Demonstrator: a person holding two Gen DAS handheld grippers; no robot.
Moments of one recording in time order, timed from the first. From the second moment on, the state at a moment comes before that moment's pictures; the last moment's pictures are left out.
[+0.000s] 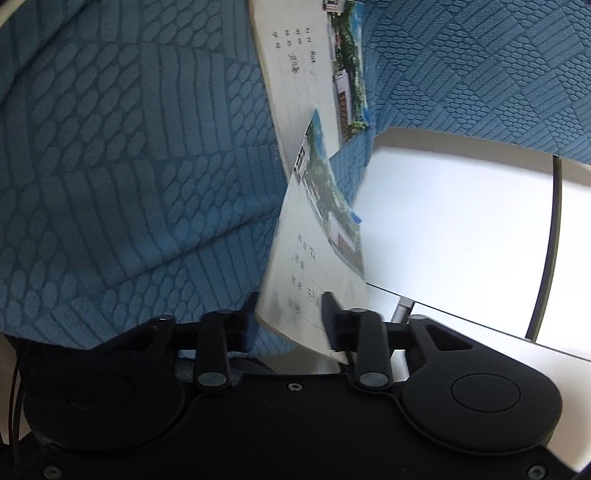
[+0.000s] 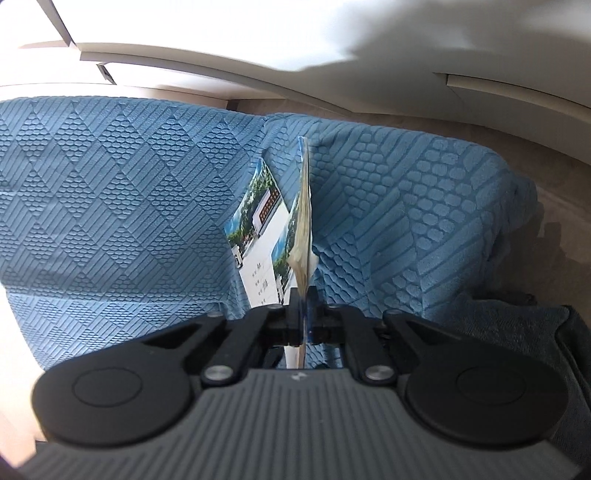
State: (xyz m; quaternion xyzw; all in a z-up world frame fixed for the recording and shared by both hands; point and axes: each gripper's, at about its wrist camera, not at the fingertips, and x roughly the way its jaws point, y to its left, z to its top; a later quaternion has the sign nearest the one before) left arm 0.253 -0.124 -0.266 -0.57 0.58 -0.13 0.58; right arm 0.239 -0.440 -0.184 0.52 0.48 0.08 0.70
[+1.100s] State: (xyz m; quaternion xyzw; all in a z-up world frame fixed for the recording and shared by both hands) left arm 0.201 -0.075 -0.099 -0.39 0.52 -0.16 0.74; right arm 0.176 -0.378 -0.077 0.32 0.42 0.12 0.84
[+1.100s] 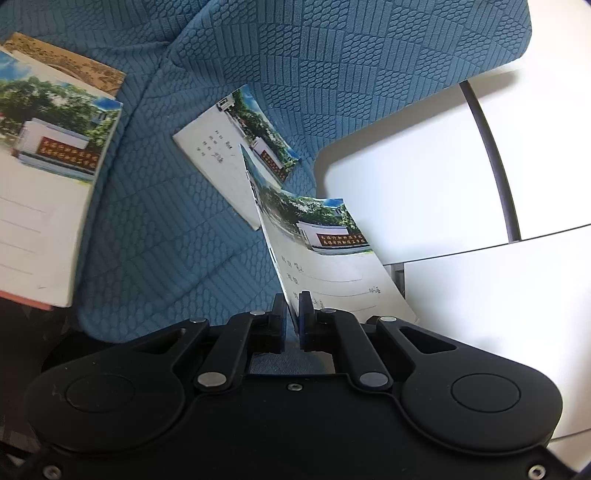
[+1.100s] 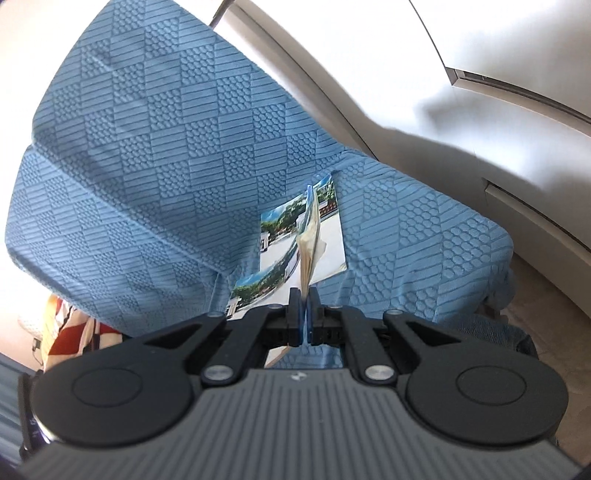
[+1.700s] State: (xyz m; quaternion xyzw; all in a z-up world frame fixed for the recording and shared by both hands) left arm 0.161 0.023 -0.068 -0.40 0.47 -0.14 0.77; right arm 0.149 -0.292 -0.051 0.29 0.43 0.18 0.84
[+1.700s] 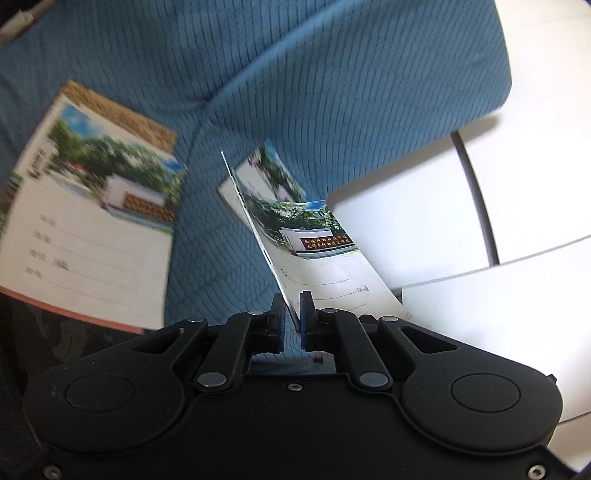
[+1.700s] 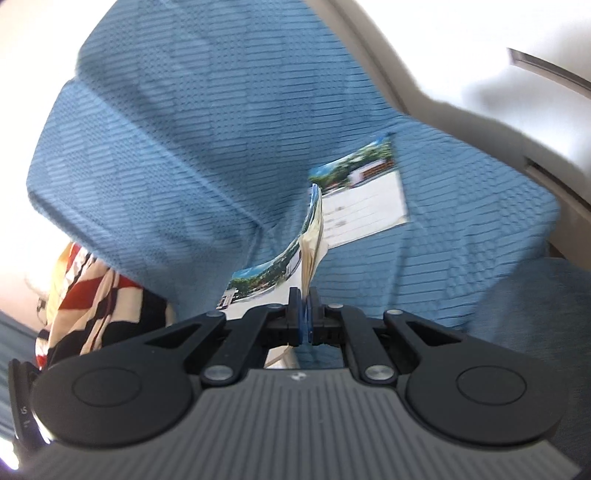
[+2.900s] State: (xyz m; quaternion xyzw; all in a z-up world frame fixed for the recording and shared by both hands) left arm 0.167 0.171 -0.109 -0.40 0.44 -0.07 0.80; right arm 0.145 -0.123 -0.072 0.20 0.47 0.23 0.83
